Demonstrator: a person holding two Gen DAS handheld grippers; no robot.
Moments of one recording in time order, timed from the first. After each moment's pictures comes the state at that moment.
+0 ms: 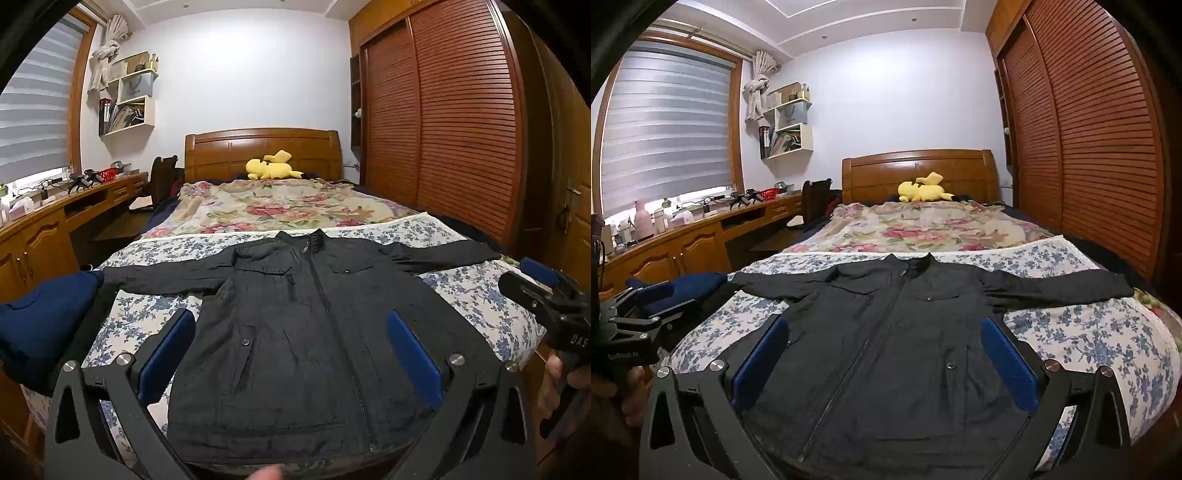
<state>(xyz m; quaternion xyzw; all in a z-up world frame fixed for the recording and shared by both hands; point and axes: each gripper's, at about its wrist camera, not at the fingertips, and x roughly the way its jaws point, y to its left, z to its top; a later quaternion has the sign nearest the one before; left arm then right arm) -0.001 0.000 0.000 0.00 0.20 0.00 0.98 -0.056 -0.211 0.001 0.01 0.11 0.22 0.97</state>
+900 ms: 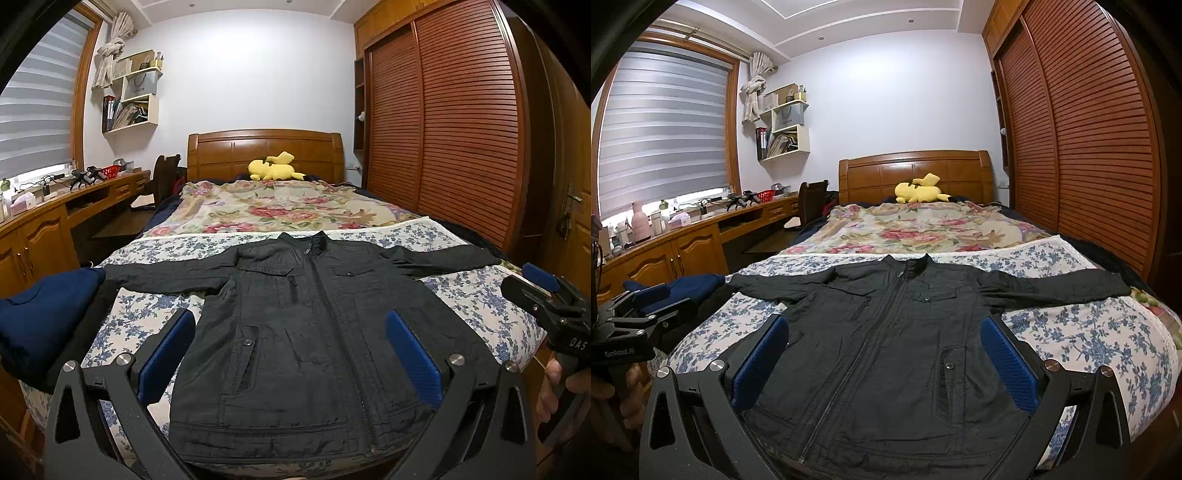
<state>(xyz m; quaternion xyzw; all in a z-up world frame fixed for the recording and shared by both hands) -0.003 0.006 0.004 -0.01 0.20 0.00 0.98 -0.056 -0.210 0.001 0.02 0.11 0.21 0.97</state>
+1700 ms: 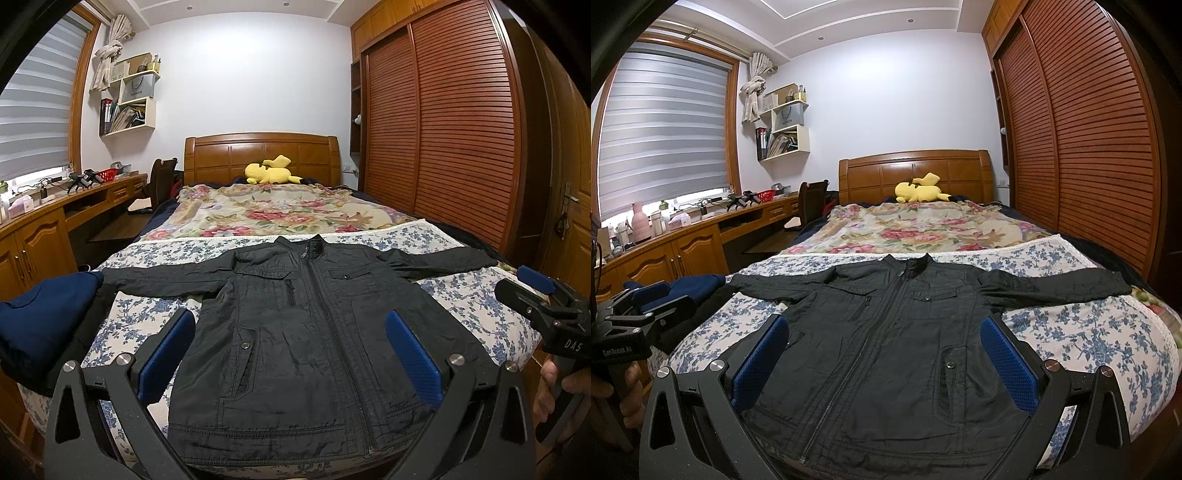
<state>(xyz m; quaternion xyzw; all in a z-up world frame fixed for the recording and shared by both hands) -0.004 0.004 0.004 -0.01 0.19 0.00 0.98 -0.057 -0.210 0.001 0.02 0.11 0.21 0.97</state>
